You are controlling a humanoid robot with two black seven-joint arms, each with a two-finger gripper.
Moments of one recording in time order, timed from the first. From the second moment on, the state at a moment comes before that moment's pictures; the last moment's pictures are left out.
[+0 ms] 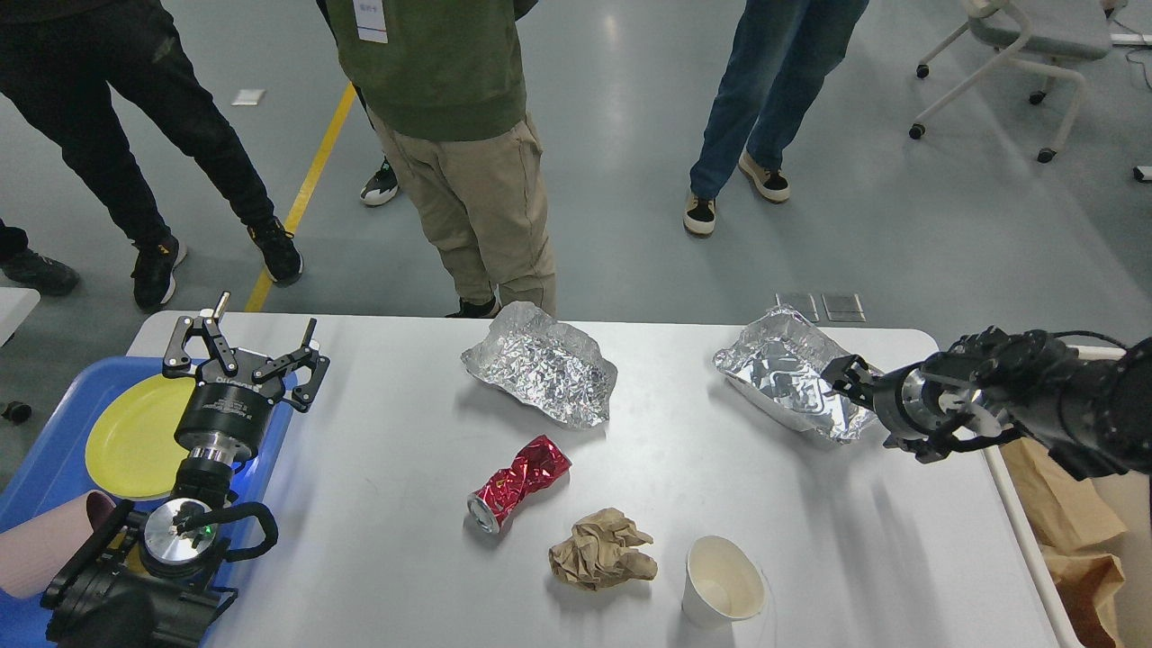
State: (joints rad) left arm -0.37 0.12 -1.46 -0.65 0.10 -0.61 -0.11; right arm 1.23 -0.25 -1.11 0.65 0.37 0.24 -0.08
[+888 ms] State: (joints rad) left arm -0.37 0.12 -1.46 -0.65 0.10 -0.61 -0.11; right arm 0.90 -0.11 -1.02 0.21 0.34 0.12 -0.08
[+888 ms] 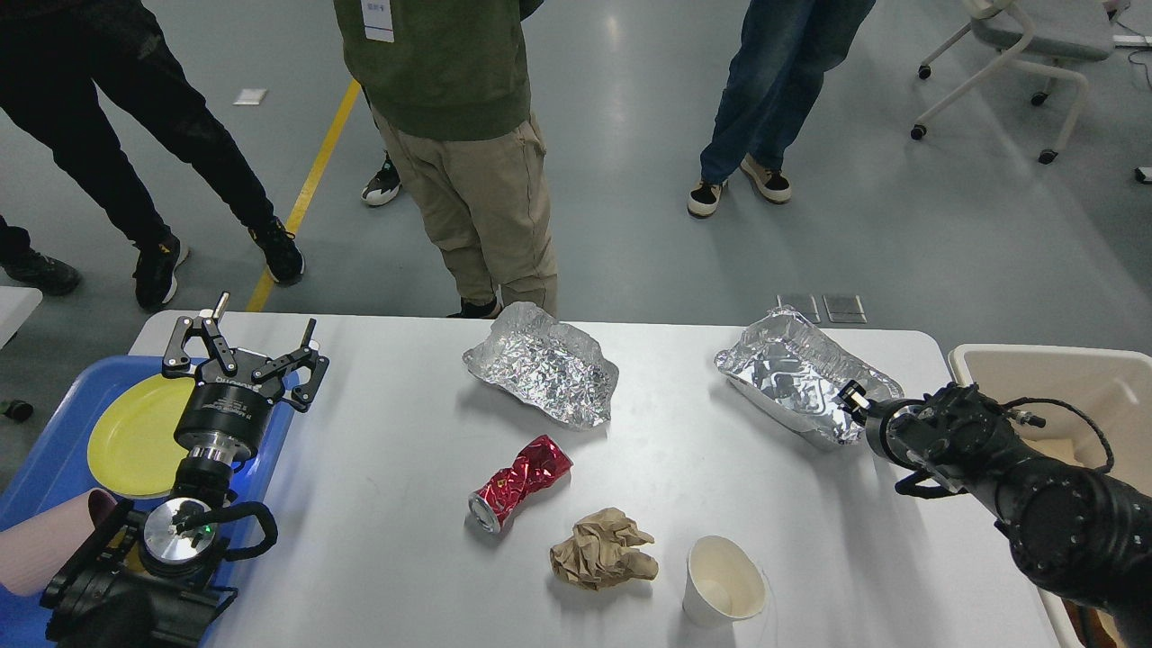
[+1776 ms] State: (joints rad) left arm -0.37 0.12 -1.46 -0.65 0.10 -0.61 -0.11; right arm 0.99 -0.15 -1.00 0.37 0.30 0.14 -0.13
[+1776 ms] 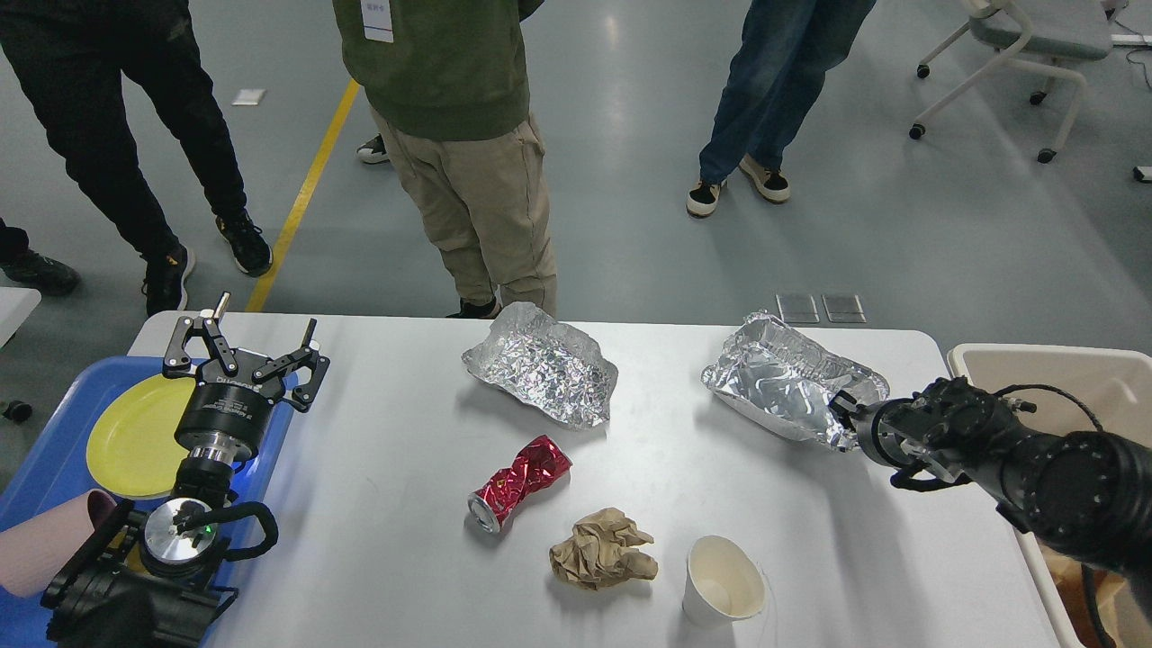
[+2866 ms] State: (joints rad) left arm -0.37 0.12 -1.46 -0.65 0.10 -0.61 -0.11; right arm 2.33 -0.30 -1.48 1.70 0.14 0.34 -0.19
